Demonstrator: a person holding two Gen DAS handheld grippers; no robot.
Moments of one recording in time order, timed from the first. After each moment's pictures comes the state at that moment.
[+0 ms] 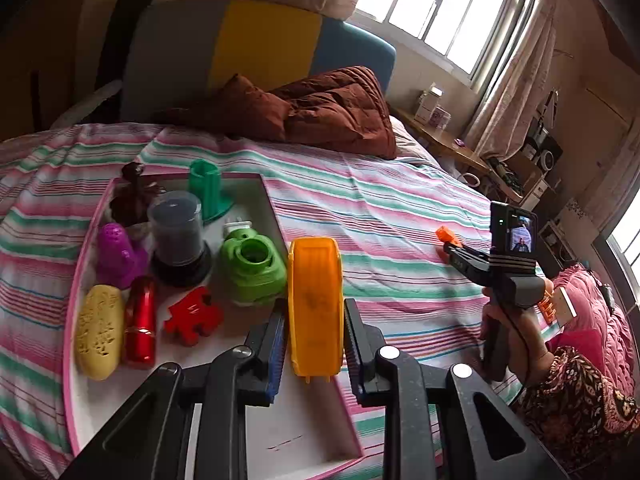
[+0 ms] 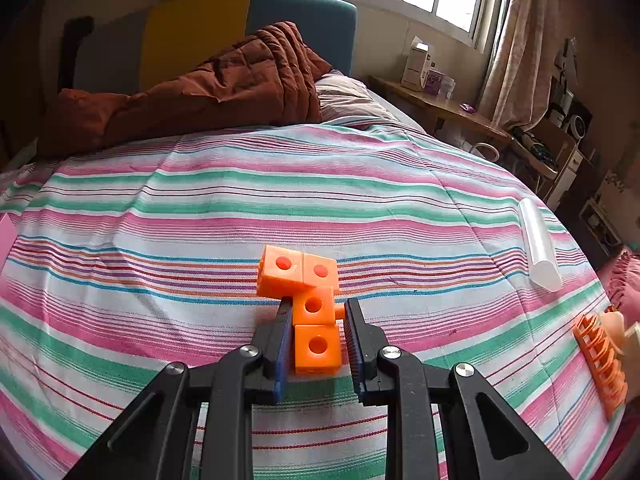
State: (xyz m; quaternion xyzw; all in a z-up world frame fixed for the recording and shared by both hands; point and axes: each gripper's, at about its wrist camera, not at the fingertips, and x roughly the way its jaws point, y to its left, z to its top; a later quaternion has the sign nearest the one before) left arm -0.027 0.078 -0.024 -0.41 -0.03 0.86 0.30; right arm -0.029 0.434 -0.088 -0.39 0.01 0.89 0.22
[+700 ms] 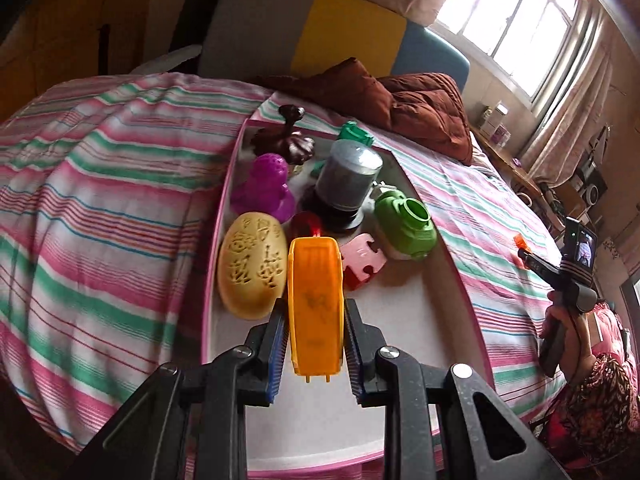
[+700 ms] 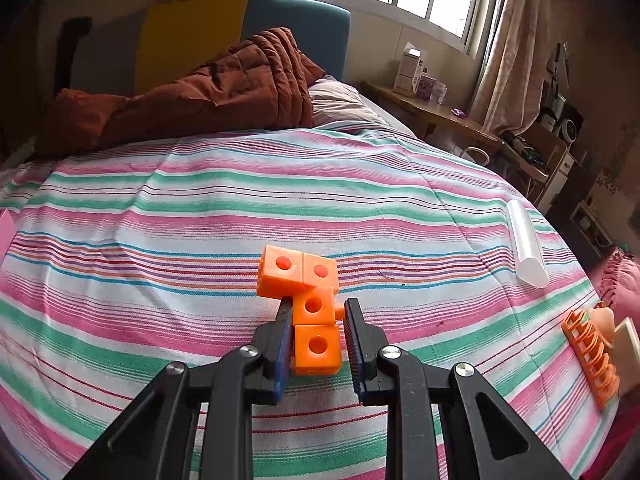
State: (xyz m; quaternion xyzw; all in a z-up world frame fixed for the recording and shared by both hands) left arm -0.036 -0.019 -0.073 -0.45 -0.07 0.87 0.21; right arm -0.021 0.428 -0.086 -0.38 0.00 0.89 0.24
